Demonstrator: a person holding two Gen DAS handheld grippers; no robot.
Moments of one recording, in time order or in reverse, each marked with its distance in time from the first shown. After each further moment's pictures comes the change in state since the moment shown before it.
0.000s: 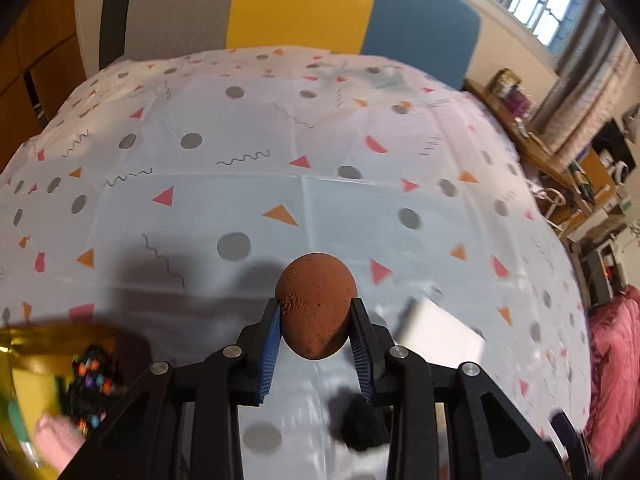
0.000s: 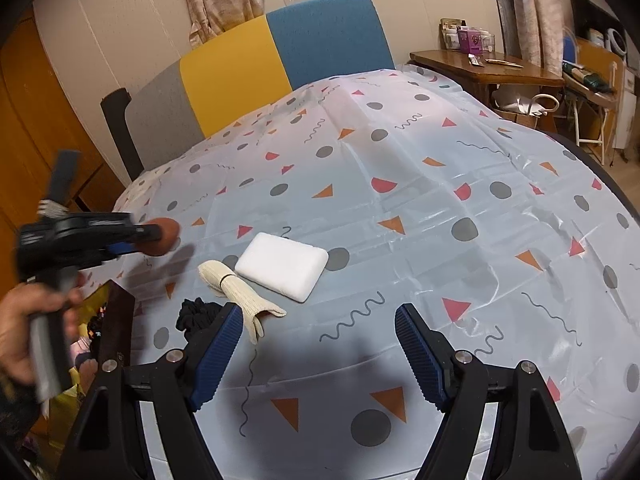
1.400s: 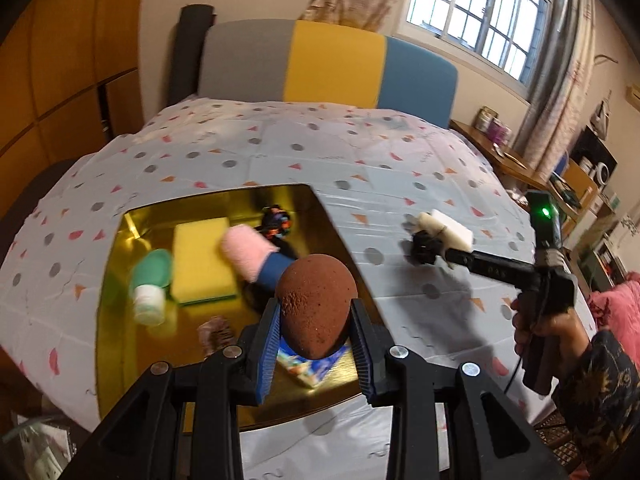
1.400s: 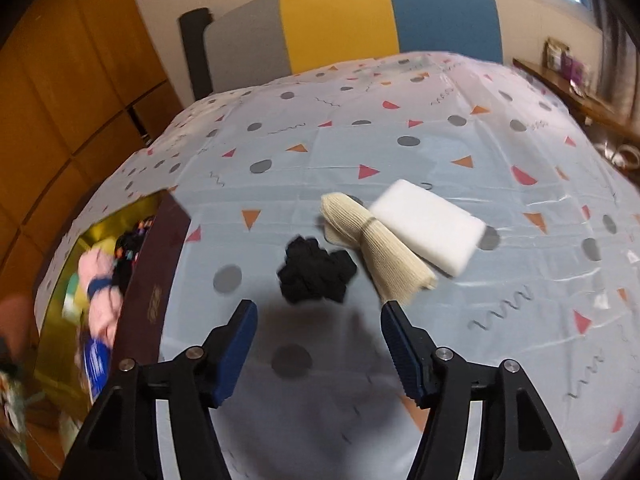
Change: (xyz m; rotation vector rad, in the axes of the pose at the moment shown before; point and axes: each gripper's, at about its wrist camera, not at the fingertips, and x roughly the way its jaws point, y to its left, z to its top) left arm -0.193 0.117 -0.212 0.010 -0.246 0.048; right arm 0.065 0.112 -0.032 -0.250 0.142 0.135
